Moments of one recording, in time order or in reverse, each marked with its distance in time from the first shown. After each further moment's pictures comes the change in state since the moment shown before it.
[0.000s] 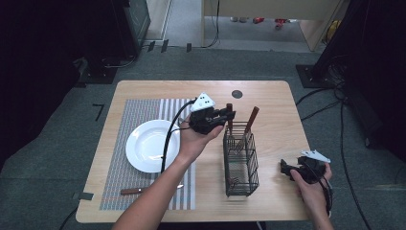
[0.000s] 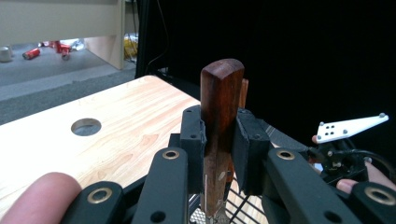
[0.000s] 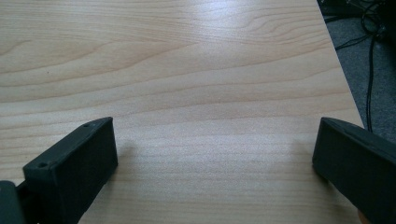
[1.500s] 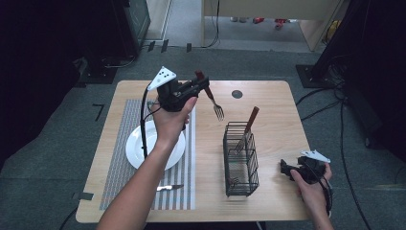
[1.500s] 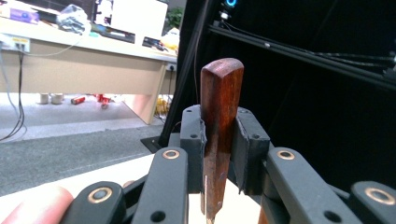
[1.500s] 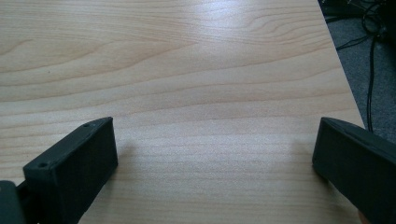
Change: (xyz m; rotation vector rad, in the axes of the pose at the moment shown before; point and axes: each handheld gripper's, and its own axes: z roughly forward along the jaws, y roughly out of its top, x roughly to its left) left arm 0.036 0.054 -0.069 -0.289 0.126 -0.124; right arm 0.000 0.000 0.000 0.000 0.002 -0.002
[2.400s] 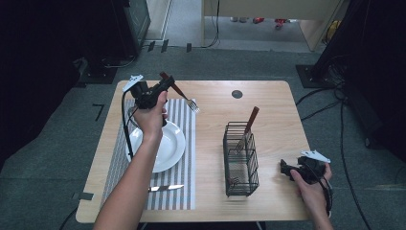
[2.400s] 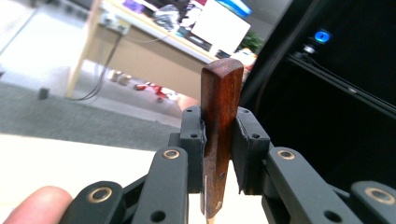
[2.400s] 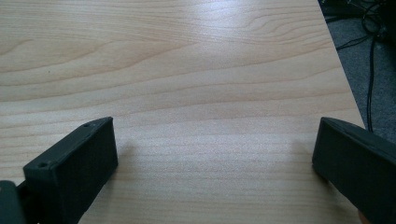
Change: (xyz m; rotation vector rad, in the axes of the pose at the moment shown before) left arm 0.111 -0.039 -0.019 -0.079 0.281 -0.262; right arm 0.000 0.000 0.000 0.001 0.000 0.000
